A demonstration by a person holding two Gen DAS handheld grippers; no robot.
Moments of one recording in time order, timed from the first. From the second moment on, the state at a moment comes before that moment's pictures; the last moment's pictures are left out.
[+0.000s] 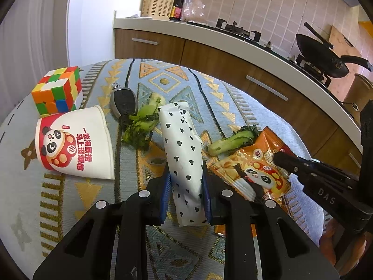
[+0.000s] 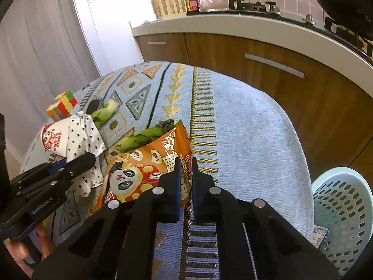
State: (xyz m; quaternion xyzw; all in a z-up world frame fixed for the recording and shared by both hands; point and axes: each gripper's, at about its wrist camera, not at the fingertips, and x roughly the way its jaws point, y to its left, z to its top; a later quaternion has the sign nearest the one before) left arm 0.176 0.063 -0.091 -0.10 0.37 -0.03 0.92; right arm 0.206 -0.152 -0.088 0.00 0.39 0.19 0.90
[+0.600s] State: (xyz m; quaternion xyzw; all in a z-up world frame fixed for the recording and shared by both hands) left arm 0.141 0.046 -0.055 -0.09 0.32 -0.05 0.94; right arm 0.162 -0.173 -0.023 0.02 0.31 0.21 0.93
